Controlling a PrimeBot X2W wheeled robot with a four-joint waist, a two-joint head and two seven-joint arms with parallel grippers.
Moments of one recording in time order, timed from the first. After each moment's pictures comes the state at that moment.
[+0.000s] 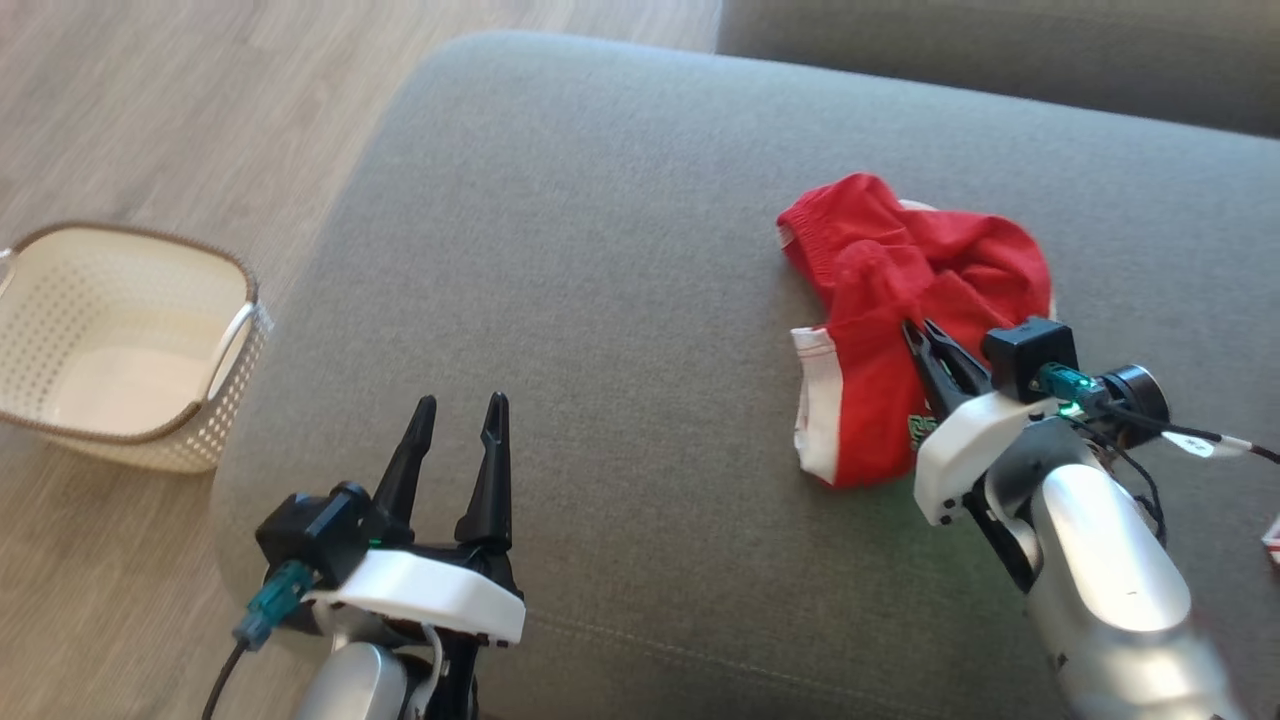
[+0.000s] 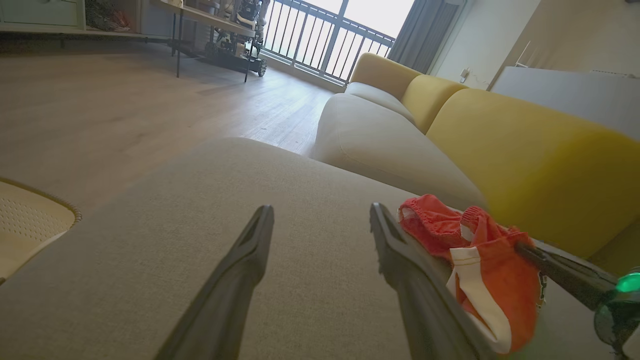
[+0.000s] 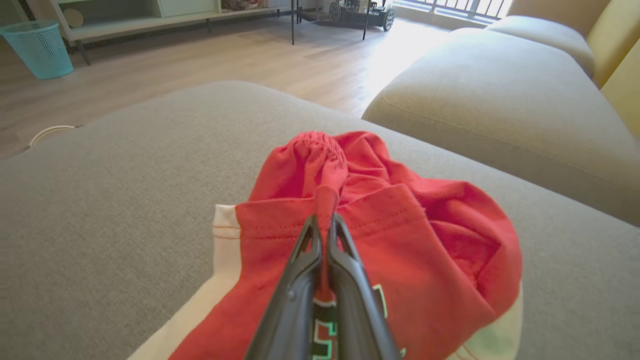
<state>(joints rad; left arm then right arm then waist) -0.05 0.05 -0.34 0.11 -0.43 0.04 -0.25 -0.43 -0.10 0.12 0.60 0.02 0.13 -0.10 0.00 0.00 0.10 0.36</state>
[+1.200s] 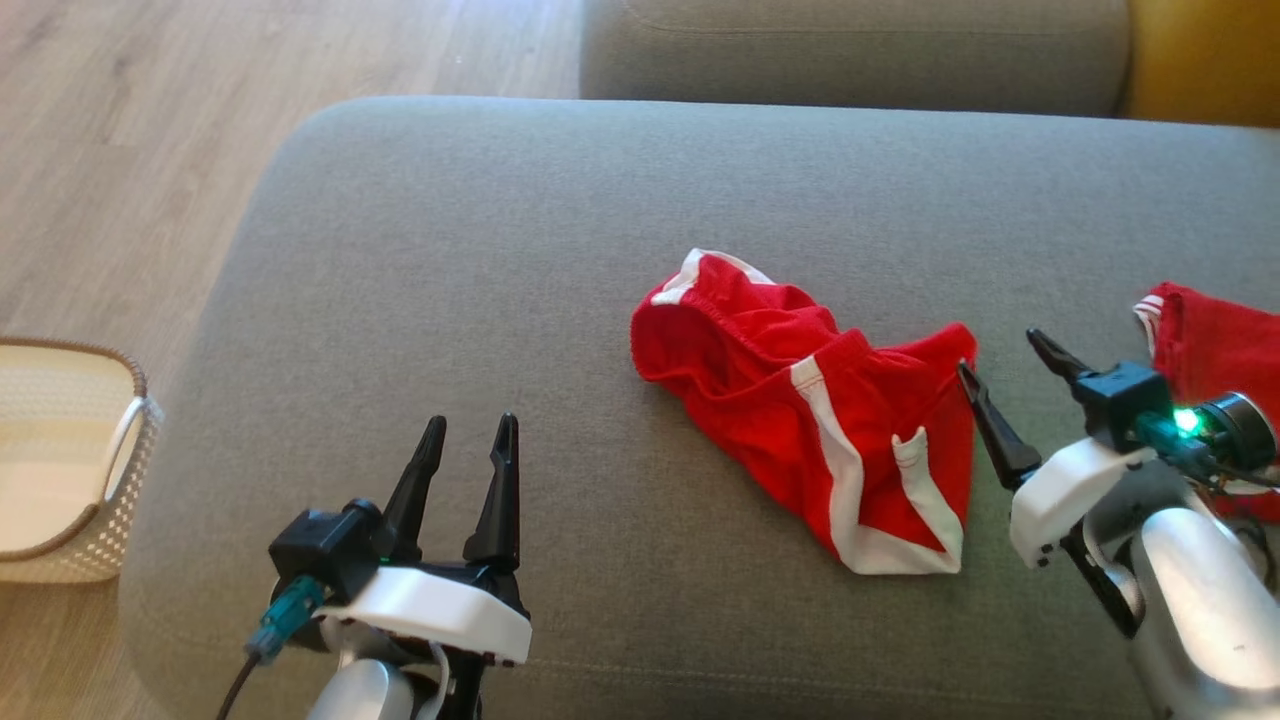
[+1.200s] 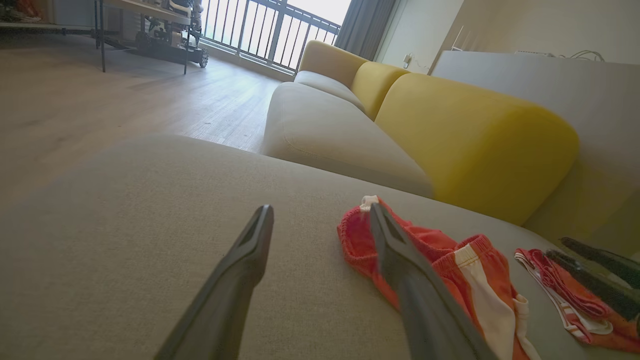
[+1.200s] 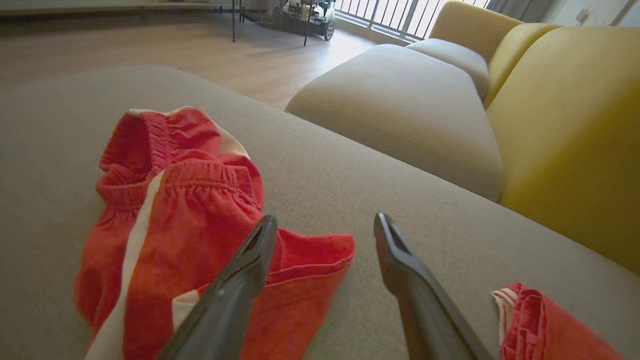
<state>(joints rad) -0.02 0.05 -0.36 0.12 -0.42 0.04 -0.25 -0.31 -0.31 0.20 0.47 0.09 0.13 -0.13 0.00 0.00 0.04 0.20</state>
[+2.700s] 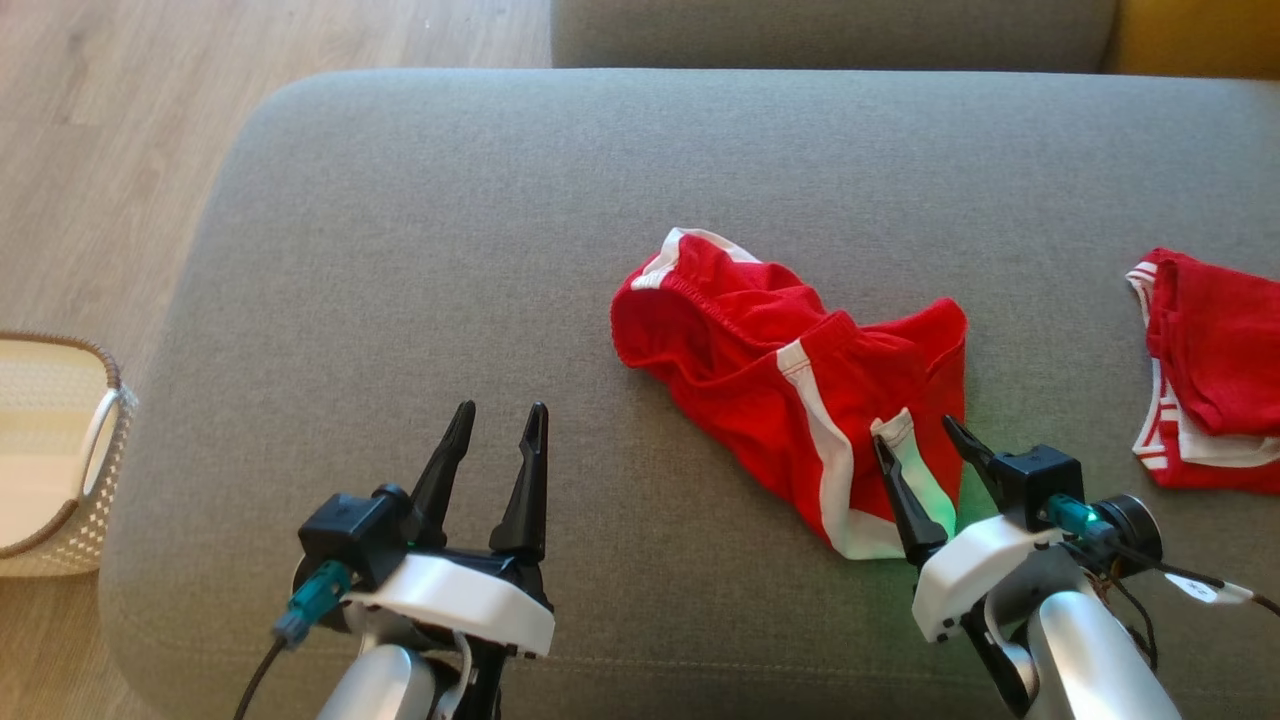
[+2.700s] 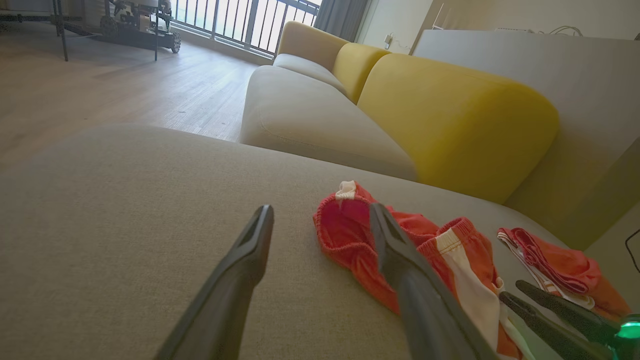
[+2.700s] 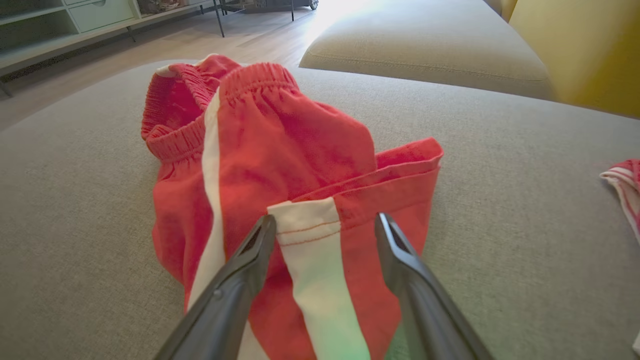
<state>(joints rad) -0.06 0.05 -0.40 0.13 -0.41 0.04 -0.25 -0.19 -0.05 0.06 0.48 0.01 0.13 -0.17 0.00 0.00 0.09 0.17</state>
